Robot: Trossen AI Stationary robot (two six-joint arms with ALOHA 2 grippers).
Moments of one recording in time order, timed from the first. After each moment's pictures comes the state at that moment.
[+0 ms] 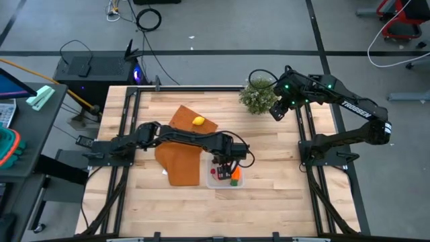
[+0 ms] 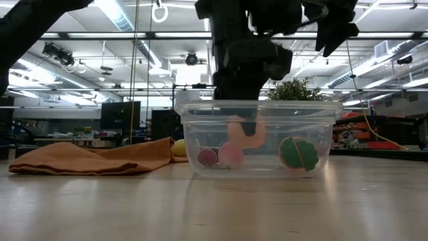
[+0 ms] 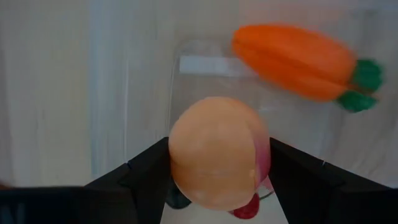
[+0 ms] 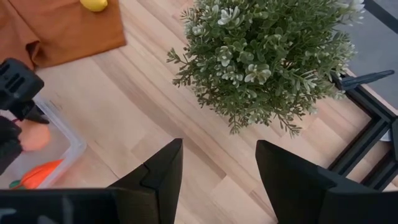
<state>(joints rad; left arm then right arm) -0.10 2.31 2.01 -1.05 0.03 -0.21 -0.46 1.15 1.38 -1.31 0.10 0.31</state>
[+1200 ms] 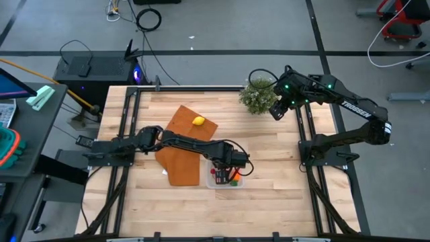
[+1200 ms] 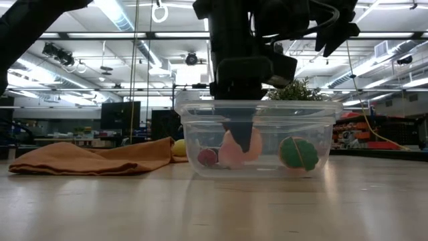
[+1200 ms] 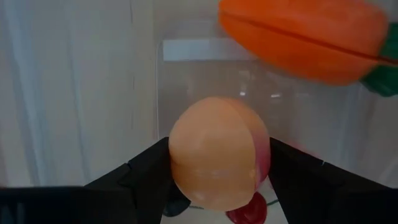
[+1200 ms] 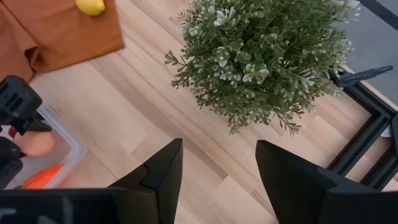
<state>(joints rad) -0.15 2.35 2.01 -1.06 -0.06 -0.17 -0.46 1.15 1.38 -1.31 0.11 0.34</state>
